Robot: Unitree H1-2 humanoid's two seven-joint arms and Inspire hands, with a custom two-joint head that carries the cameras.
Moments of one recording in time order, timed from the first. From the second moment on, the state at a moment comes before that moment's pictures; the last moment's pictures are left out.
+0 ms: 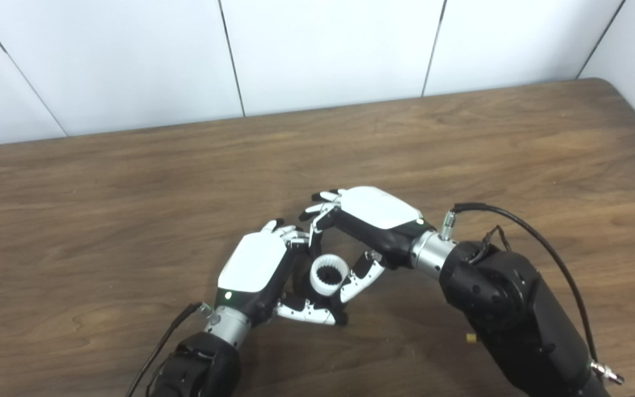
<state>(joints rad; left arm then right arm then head) -0.04 0.16 -0.46 -0.24 0.98 0.08 -0.22 -0.23 -0.26 0.37 -0.56 -0.85 0.31 0.76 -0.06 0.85</state>
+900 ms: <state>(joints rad) -0.04 0.16 -0.46 -0.25 0.98 0.09 -0.22 -0.23 -0.26 0.39 -0.55 -0.86 0.30 0.74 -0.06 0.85</state>
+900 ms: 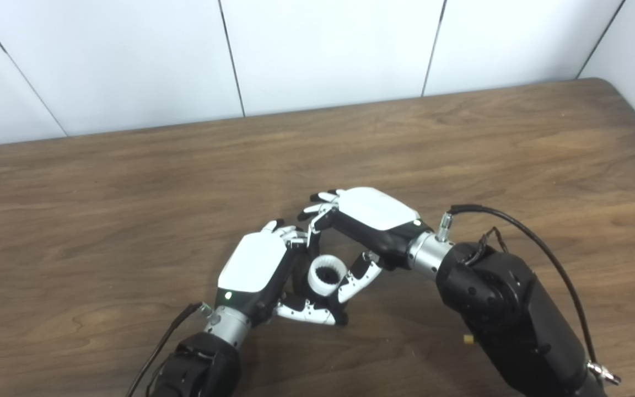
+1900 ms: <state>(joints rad) -0.04 0.16 -0.46 -0.25 0.99 0.09 -0.22 -0.22 -0.26 0.40 -0.53 -0.87 0.30 0.72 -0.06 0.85</state>
